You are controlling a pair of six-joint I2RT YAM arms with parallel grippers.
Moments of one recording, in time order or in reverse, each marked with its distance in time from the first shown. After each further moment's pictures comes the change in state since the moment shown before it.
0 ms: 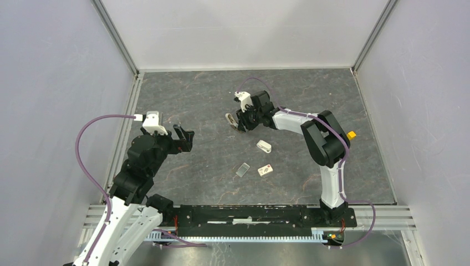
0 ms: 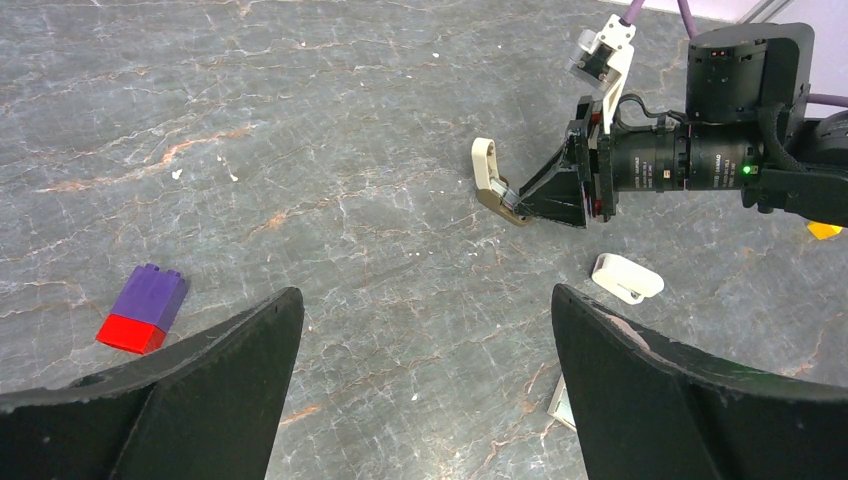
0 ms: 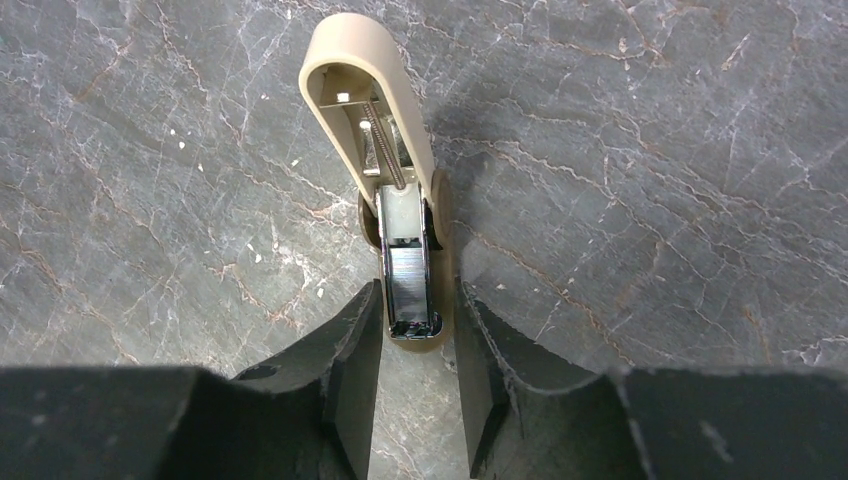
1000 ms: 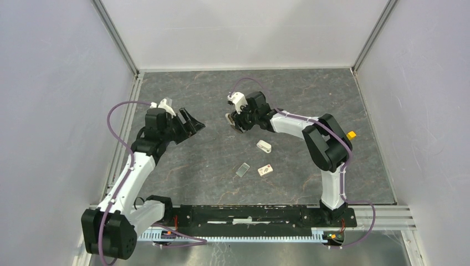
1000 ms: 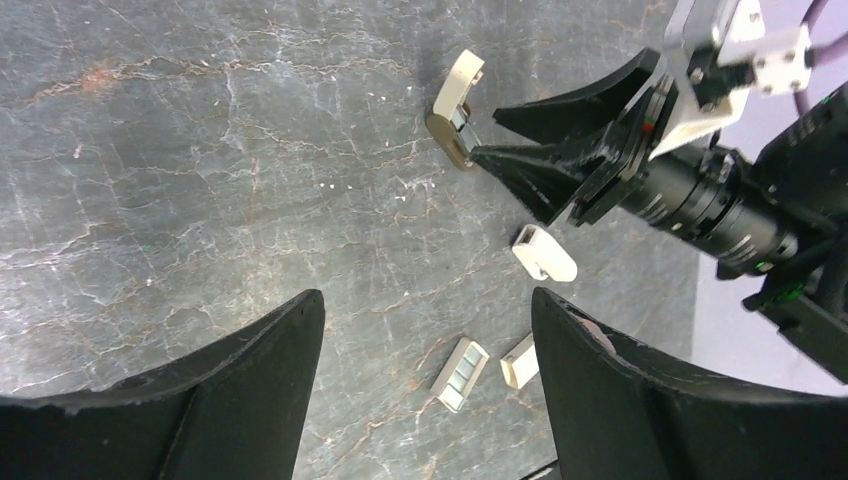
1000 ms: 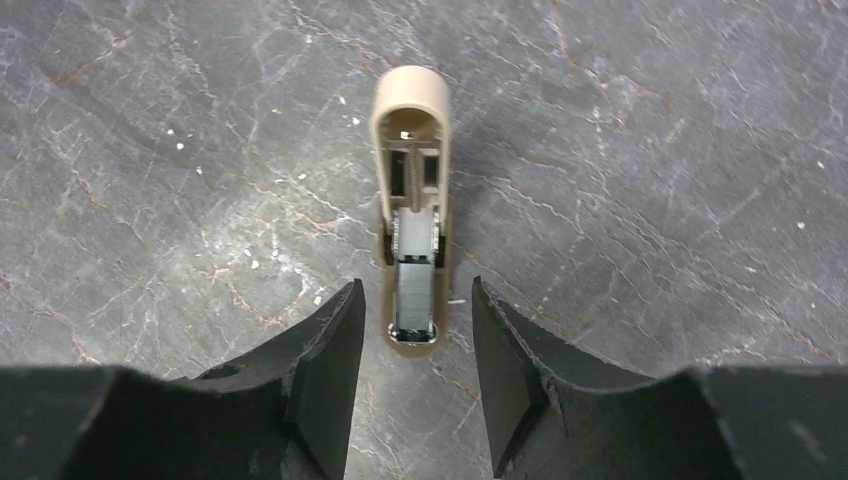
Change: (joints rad) left arm 0.240 0.476 0.010 0.148 0.443 -0.315; right arm 0.052 -0.056 -0.015 0.018 0.117 -0.134
